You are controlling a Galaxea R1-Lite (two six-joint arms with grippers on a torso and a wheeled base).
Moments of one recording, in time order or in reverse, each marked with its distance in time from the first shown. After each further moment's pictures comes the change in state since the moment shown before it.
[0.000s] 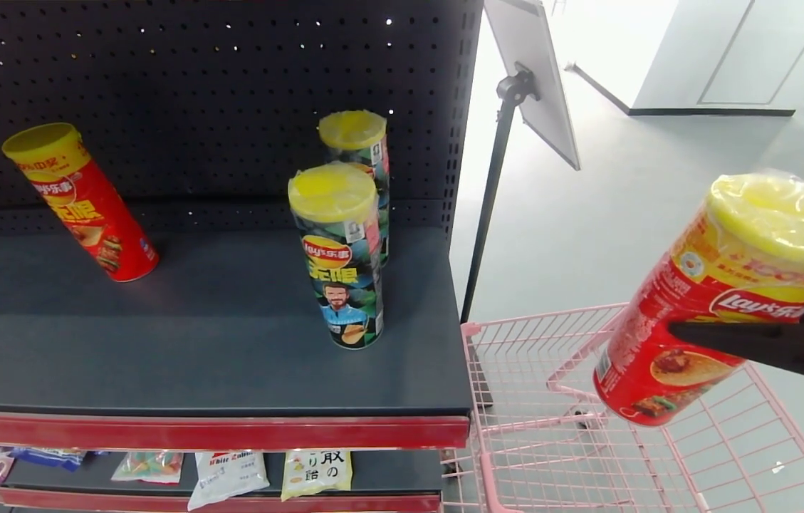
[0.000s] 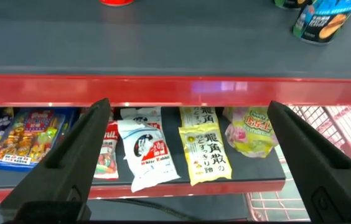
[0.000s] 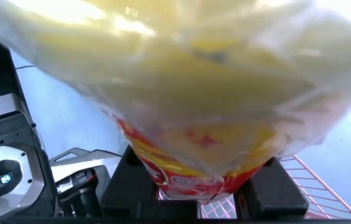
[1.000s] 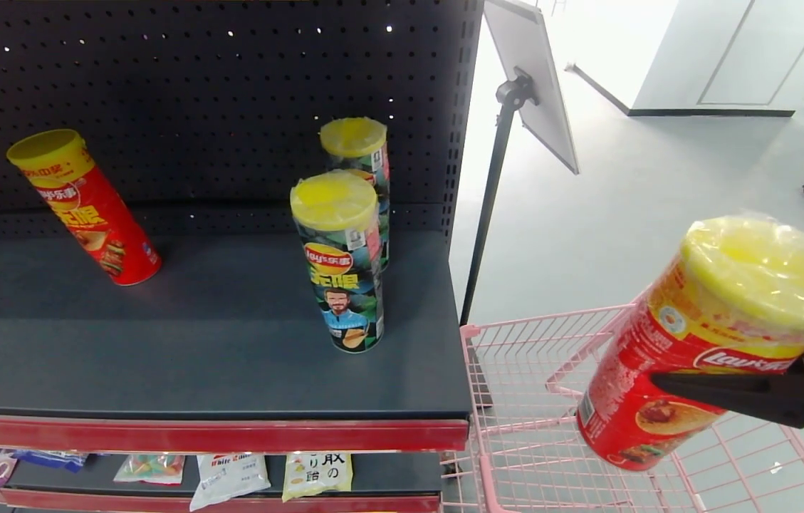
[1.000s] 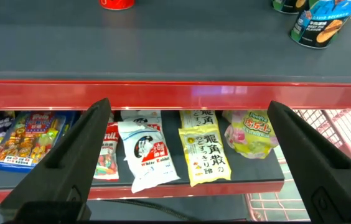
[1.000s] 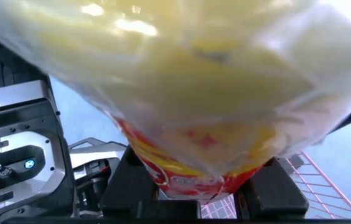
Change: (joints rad) left arm 0.000 0.000 0.000 0.000 0.000 0.000; right arm 0.145 -0.015 0.049 -0.004 -0.050 -0.002
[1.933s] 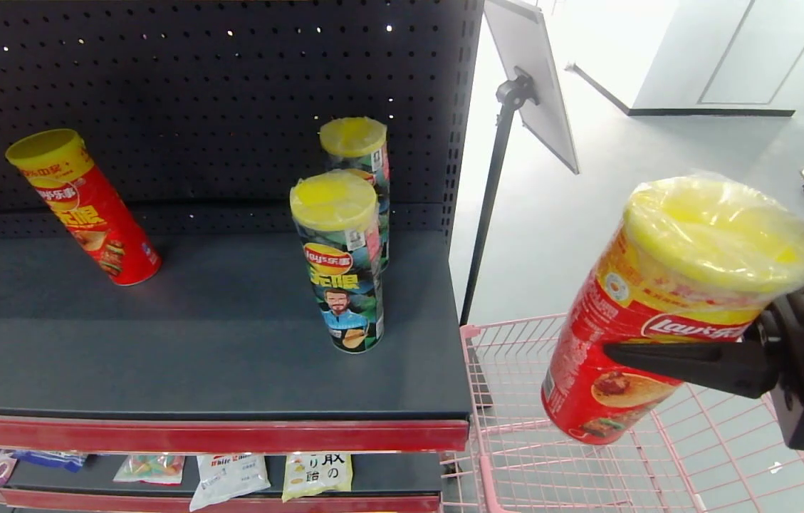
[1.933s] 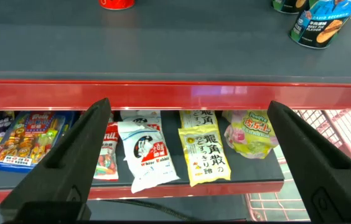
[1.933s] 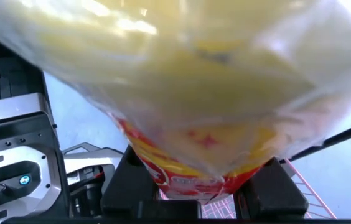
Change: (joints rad) left arm 0.000 0.000 0.000 0.000 0.000 -0.002; right arm 0.184 0.069 -0.117 0.000 -0.165 0.046
